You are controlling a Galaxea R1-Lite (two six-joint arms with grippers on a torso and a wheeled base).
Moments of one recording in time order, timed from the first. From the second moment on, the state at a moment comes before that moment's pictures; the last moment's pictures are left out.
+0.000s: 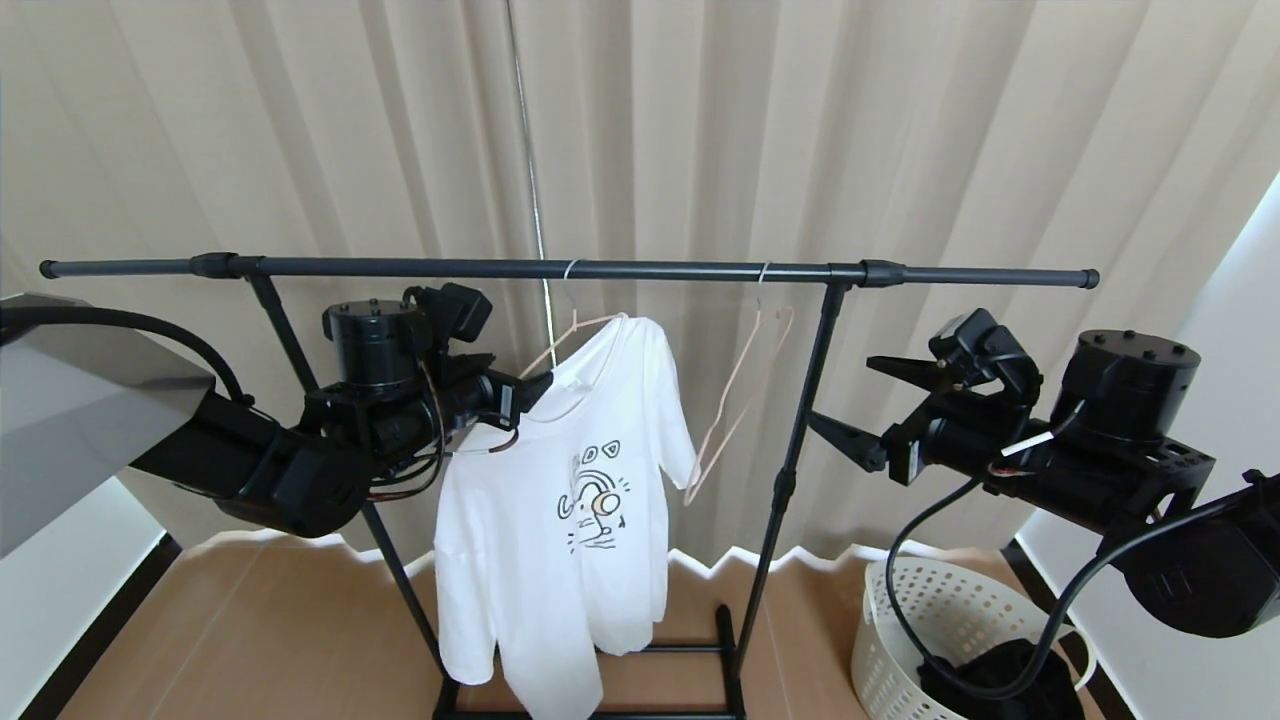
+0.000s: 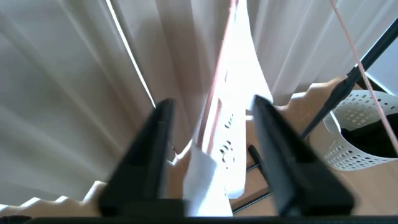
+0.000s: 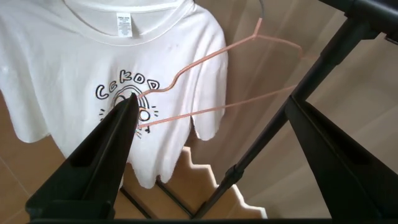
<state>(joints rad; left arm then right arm) -0.28 2.06 -1.03 -0.82 -0.10 0.14 0.24 1.86 -0.66 -1.06 0.39 -0.23</state>
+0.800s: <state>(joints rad) -0.27 1.81 -0.83 -0.82 -0.17 0.07 0.24 1.72 -0.69 -0.82 0.28 -0.11</state>
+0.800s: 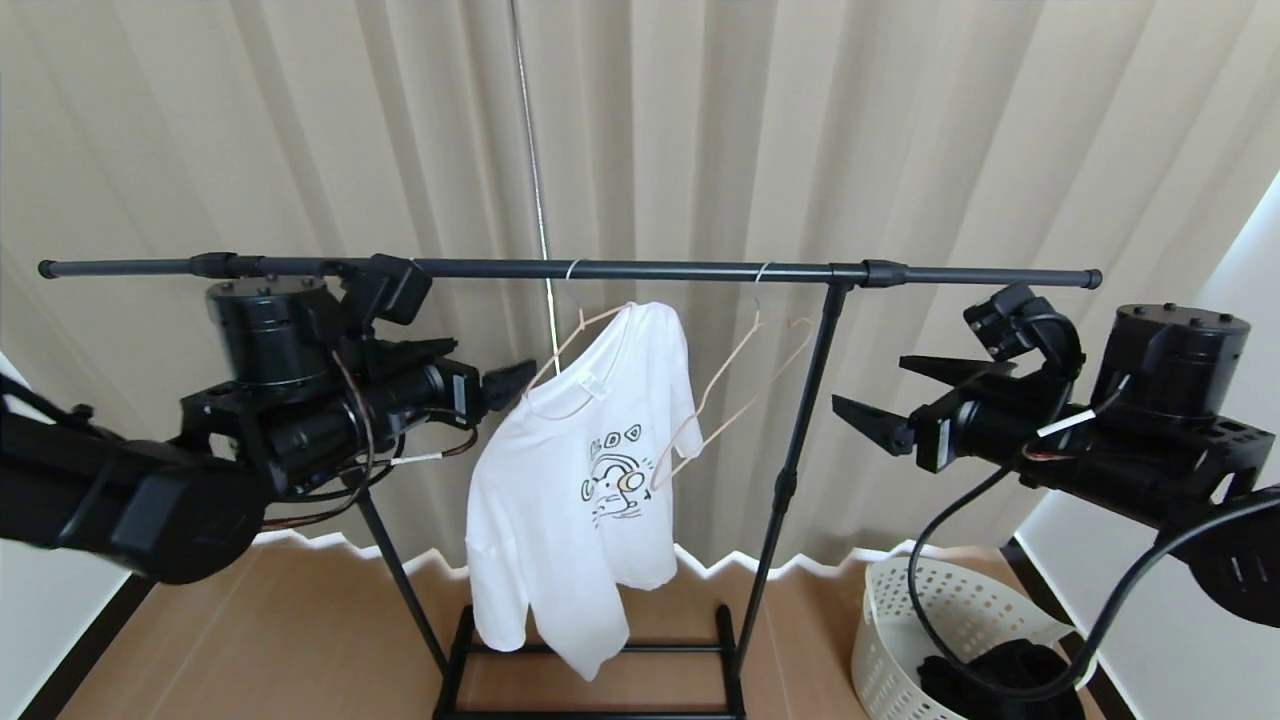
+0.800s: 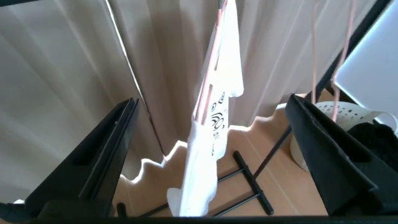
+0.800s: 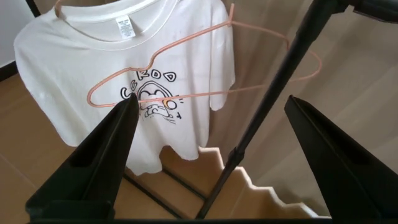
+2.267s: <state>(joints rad) -0.18 0.94 0.00 -0.59 -0.21 -0.05 0.20 0.45 0.00 -0.08 0.14 -0.07</state>
